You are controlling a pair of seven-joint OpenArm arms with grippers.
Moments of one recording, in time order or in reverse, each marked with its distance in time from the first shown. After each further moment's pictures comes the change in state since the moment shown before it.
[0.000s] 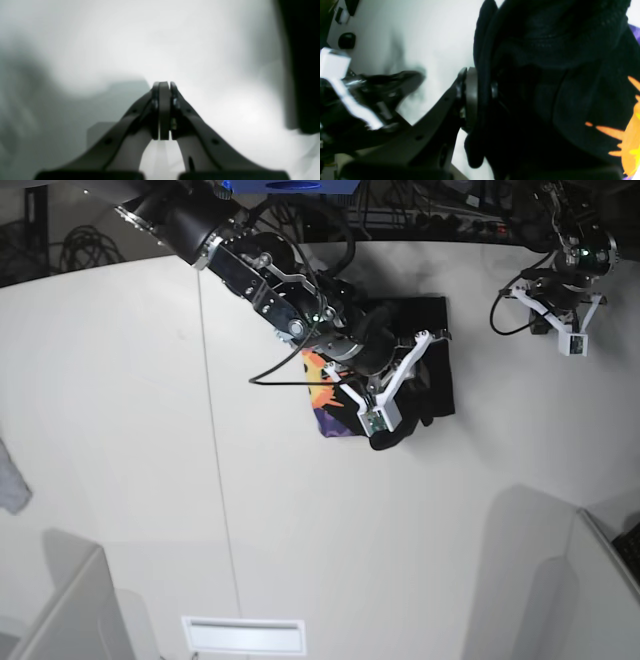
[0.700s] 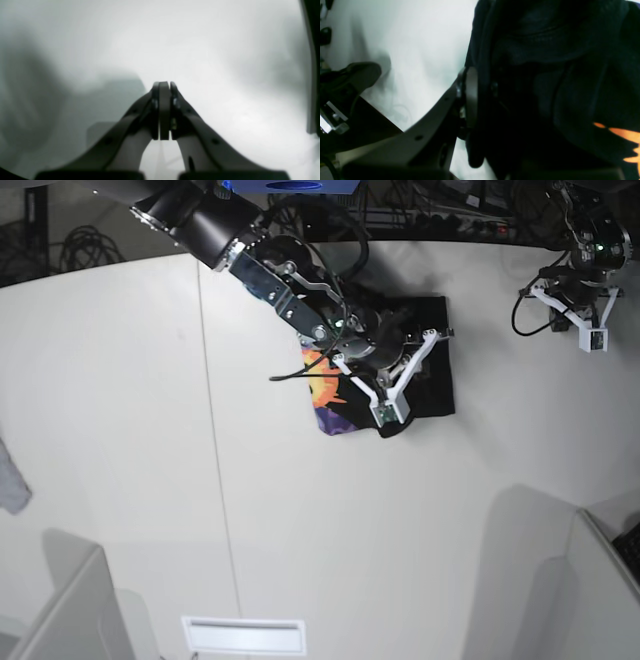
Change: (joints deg) left arm -0.1 0.1 -4.8 -0.3 0.0 -0.2 0.0; right arm 0.3 -3.6 -0.2 -8.7 -0.4 0.0 -0.2
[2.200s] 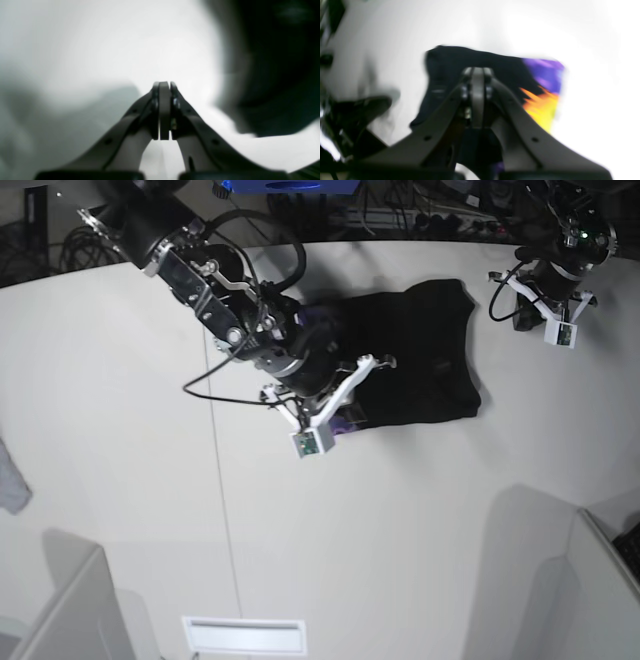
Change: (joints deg) left arm 0.2 6.1 0.0 3.8 -0.2 -14.8 0.0; right arm -1.4 12.8 7.5 17.6 -0.2 0.1 0.2
